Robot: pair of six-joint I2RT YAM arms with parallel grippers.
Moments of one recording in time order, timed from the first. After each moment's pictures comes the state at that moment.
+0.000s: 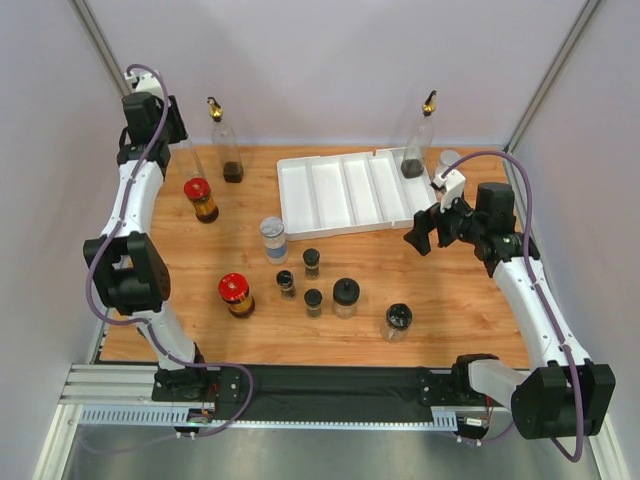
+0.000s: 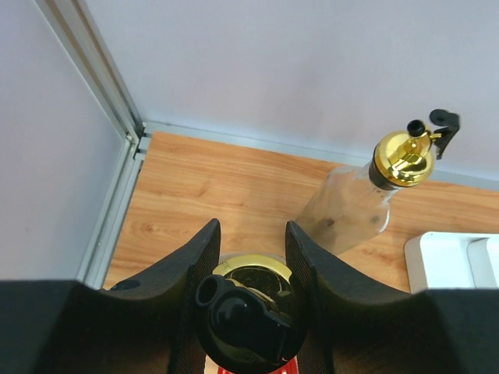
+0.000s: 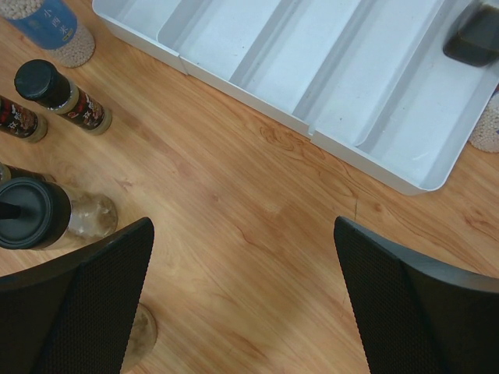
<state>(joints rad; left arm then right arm) 0.14 1.83 1.72 -0.18 0.02 -0.07 0.06 1.12 0.97 -0.46 -0.57 -0.30</state>
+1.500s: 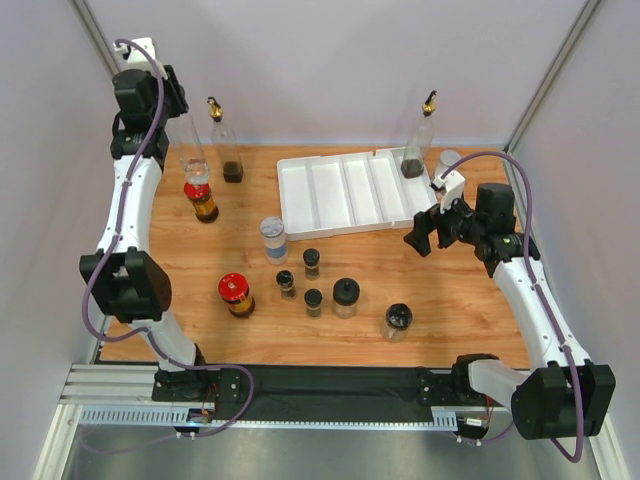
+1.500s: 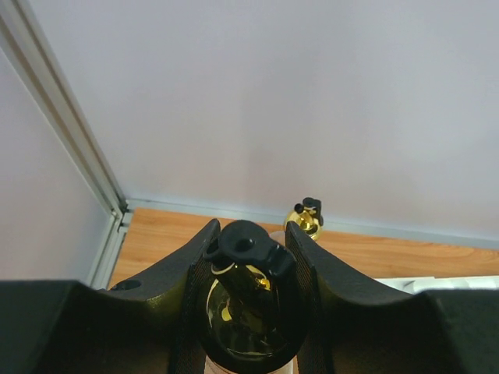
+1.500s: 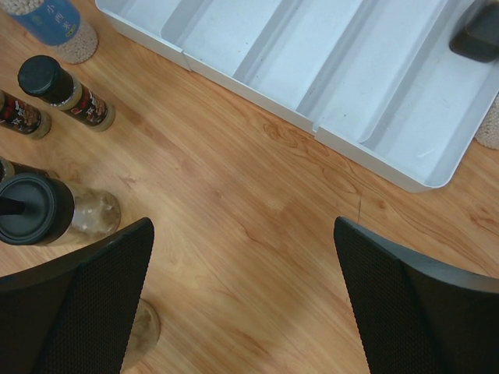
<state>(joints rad) 0.09 1.75 1.85 -0.17 0.03 -0.10 0.06 1.12 0.97 -0.47 -0.58 -0.30</state>
